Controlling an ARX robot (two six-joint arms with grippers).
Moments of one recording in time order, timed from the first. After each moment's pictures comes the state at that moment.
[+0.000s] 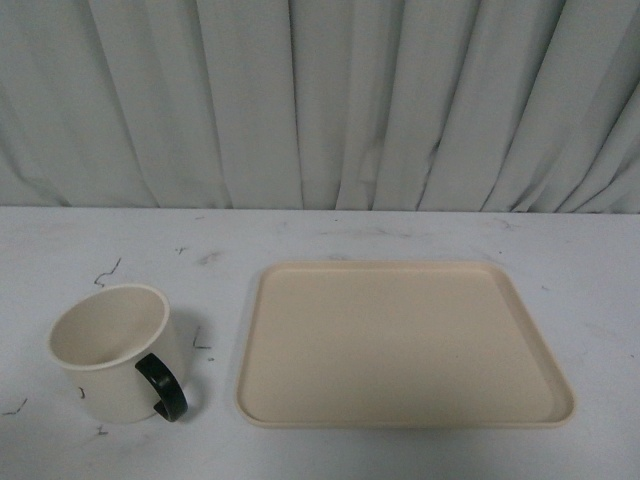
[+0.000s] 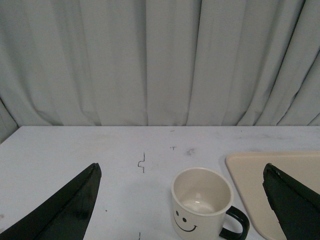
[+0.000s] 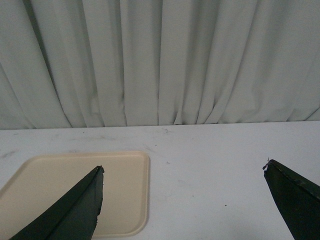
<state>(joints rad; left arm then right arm) 0.00 0.01 0.01 0.00 0.00 0.00 0.00 0.00 0.01 -0.01 0.00 0.00</state>
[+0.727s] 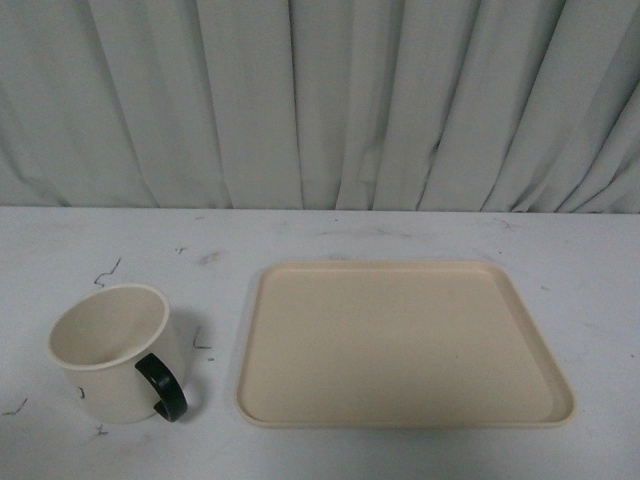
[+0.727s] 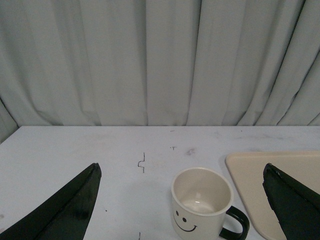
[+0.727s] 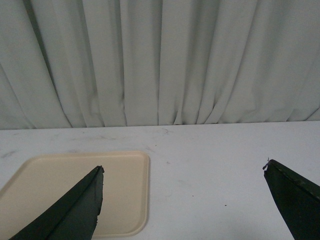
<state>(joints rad) 0.00 0.01 0.01 0.00 0.00 0.00 0.00 0.00 0.01 -0.01 0.00 0.00</state>
